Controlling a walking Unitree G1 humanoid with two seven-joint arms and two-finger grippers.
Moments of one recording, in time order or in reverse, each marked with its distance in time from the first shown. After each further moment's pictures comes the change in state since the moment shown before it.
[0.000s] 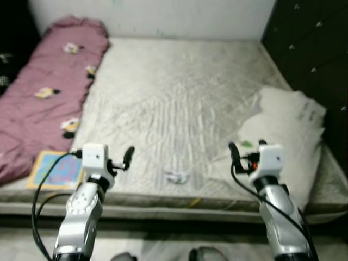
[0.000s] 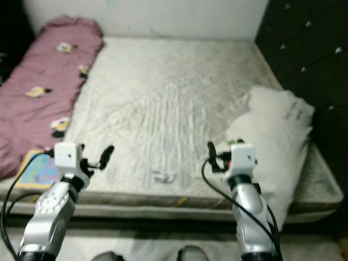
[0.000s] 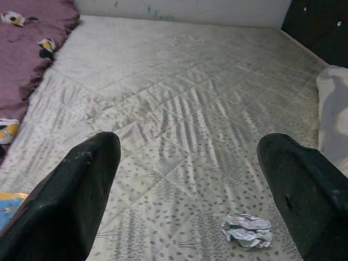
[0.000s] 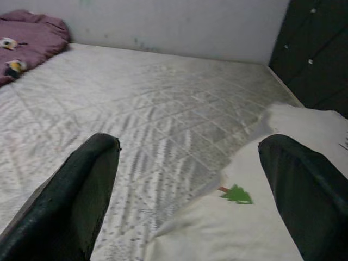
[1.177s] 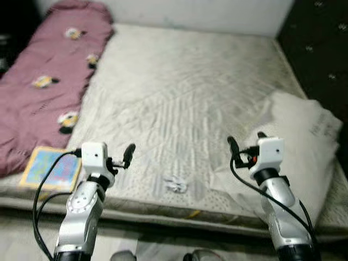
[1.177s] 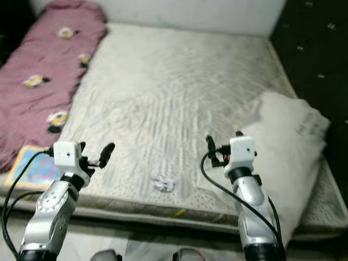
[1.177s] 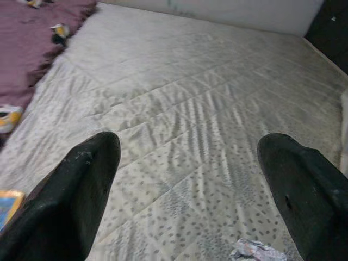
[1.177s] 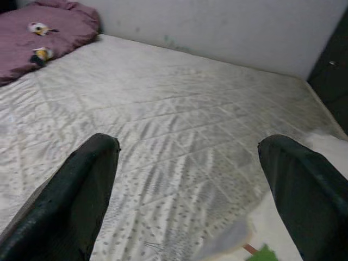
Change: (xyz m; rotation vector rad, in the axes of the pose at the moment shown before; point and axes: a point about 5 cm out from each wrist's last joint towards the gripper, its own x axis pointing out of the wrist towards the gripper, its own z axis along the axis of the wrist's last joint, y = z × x) left arm 0.001 0.002 0.003 -0.018 -0.024 -0.012; right arm 0.011 0.003 0.010 -0.035 -0.026 0.062
